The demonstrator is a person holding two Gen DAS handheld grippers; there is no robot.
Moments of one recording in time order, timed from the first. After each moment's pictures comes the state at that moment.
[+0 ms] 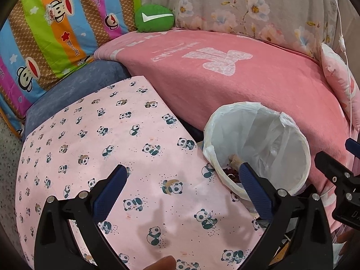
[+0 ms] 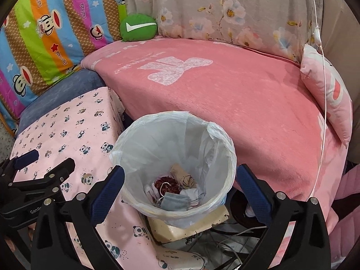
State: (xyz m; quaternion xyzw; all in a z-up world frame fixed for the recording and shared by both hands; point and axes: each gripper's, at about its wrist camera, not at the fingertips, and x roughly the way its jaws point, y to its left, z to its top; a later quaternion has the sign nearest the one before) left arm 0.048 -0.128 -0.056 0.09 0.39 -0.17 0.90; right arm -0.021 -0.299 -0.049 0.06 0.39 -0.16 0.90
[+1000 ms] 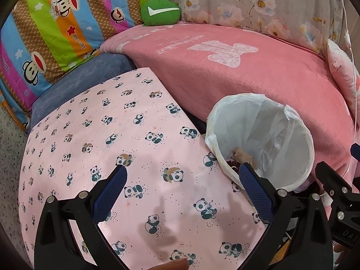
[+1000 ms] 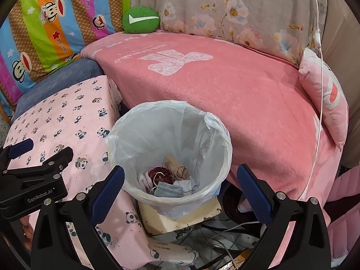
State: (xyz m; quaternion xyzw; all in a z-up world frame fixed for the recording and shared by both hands) left arm 0.037 -0.132 -0.061 0.09 0.41 -0.14 0.90; right arm -0.033 -0.288 -0.058 0.04 0.41 -0.16 0.90
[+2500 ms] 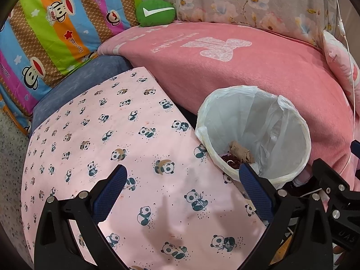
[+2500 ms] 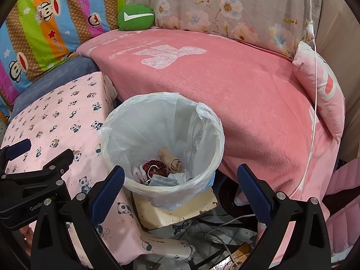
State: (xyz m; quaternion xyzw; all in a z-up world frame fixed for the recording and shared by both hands) left arm 0.020 -0.148 -0.065 0.11 0.41 -0.14 0.90; right arm -0.046 -0.298 -0.066 0.05 0.41 -0.17 0.89
